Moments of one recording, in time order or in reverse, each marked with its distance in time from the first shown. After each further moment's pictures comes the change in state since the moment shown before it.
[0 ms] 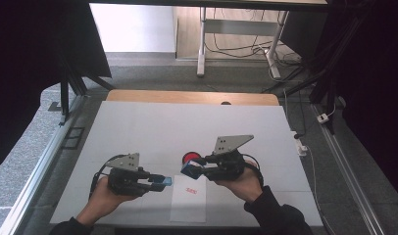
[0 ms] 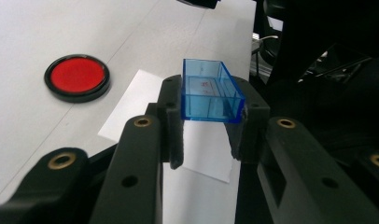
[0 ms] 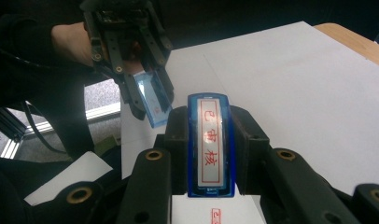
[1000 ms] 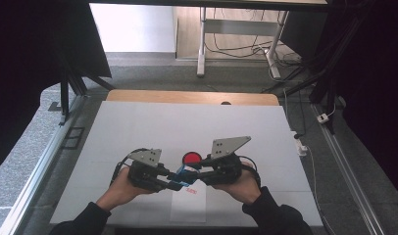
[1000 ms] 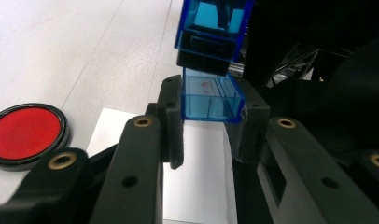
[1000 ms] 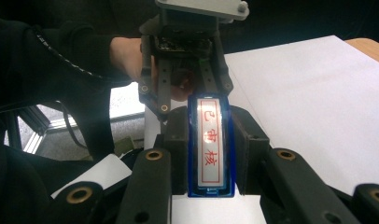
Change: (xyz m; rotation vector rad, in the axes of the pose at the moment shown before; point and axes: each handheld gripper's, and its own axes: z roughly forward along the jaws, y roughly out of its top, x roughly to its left) left arm 0.014 0.029 0.037 0.012 -0.175 0.097; right arm 0.012 0.007 0.004 -0.019 0.091 -0.040
